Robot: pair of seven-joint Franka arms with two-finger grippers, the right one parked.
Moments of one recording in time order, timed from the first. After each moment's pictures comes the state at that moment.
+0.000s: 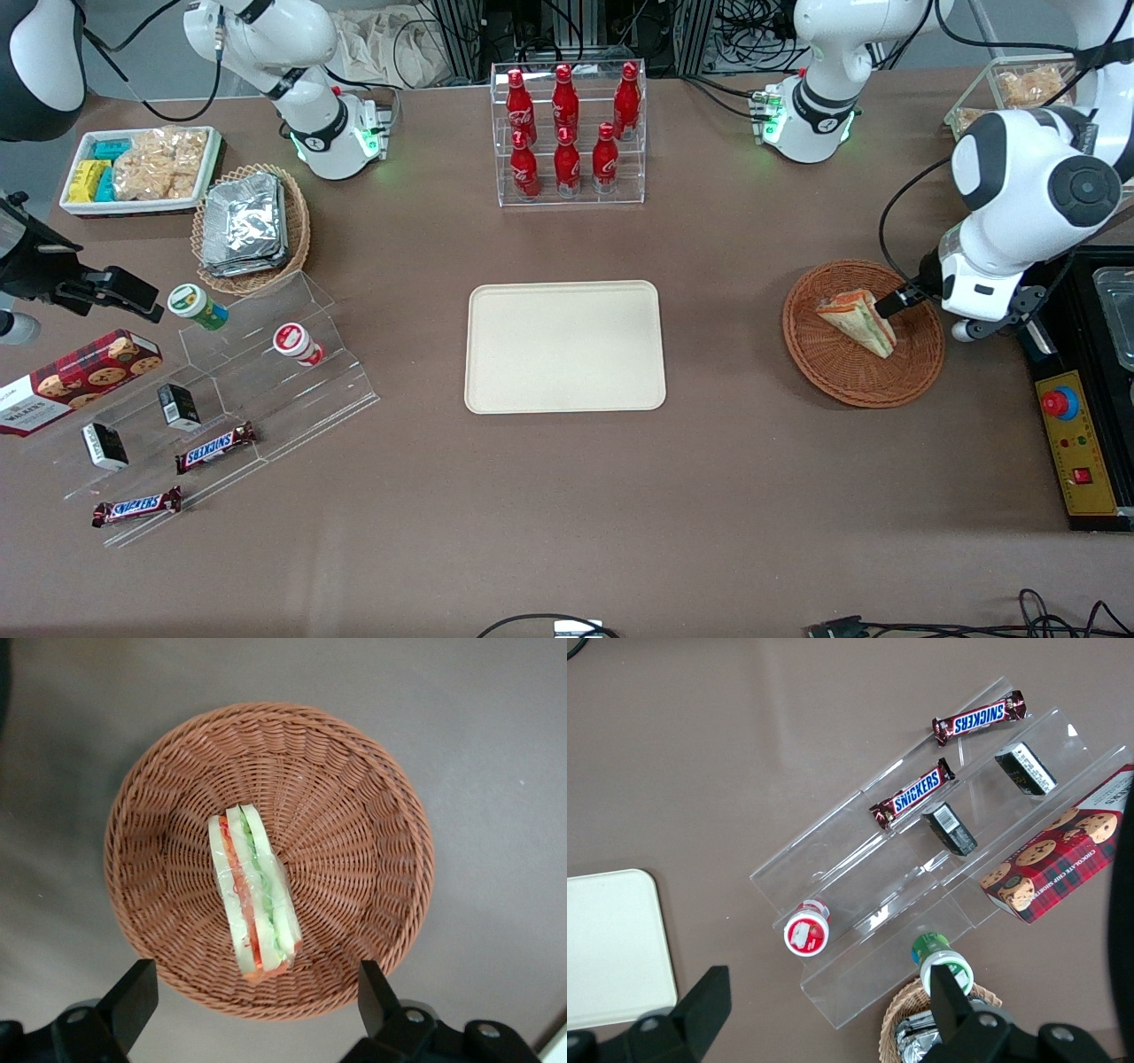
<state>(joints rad) 0.07 -0.04 -0.07 -2.27 0.01 2.15 -0.54</state>
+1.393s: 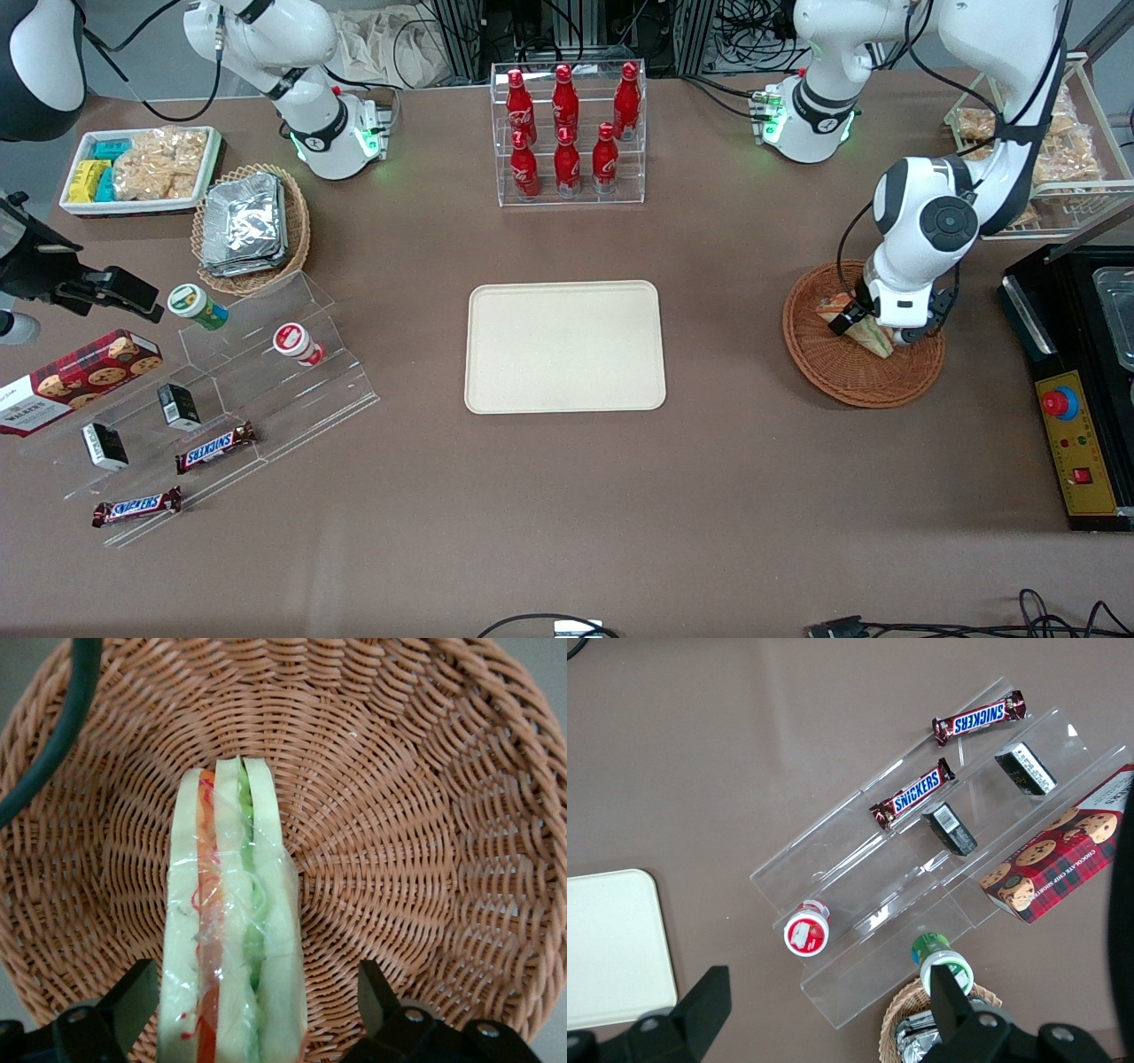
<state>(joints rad) 0.04 0.12 -0.08 -2.50 0.16 2.56 -0.87</state>
